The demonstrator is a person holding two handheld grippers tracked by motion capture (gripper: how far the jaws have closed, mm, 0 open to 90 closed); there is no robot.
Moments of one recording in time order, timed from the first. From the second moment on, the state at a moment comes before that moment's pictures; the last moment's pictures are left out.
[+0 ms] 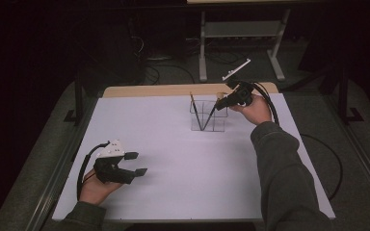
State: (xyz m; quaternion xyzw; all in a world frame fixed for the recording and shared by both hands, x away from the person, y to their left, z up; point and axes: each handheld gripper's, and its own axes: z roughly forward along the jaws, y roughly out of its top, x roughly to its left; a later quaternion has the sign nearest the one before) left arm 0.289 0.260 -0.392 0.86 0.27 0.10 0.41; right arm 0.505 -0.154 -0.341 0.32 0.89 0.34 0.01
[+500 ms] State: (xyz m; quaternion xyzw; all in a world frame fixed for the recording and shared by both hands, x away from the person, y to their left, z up) left arm 0.288 0.257 -0.392 0.86 0.27 0.10 0.42; right arm 0.495 -0.171 -0.344 0.33 0.88 0.35 0.01
